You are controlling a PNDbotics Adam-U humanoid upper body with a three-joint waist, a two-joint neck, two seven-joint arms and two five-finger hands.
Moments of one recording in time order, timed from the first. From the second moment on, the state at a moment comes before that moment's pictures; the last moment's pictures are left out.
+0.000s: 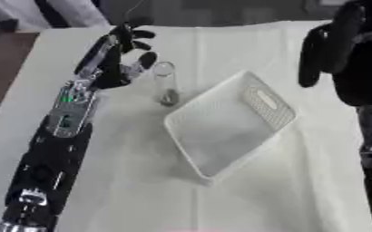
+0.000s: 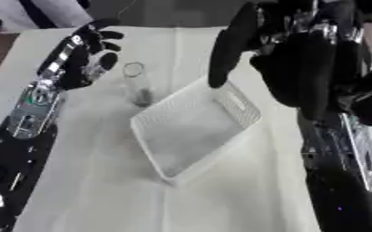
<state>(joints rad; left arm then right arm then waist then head) -0.49 0.29 0.11 -1.35 -0.06 -0.38 -0.29 -0.61 -0.13 0.30 -1.95 -0.73 -0.28 0.83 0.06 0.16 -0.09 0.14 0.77</state>
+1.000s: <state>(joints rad) -0.50 0.26 0.12 -1.30 -0.12 -0.38 -0.29 -0.61 -0.13 0.30 -1.96 -0.72 -0.28 0.84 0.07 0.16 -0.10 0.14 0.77</state>
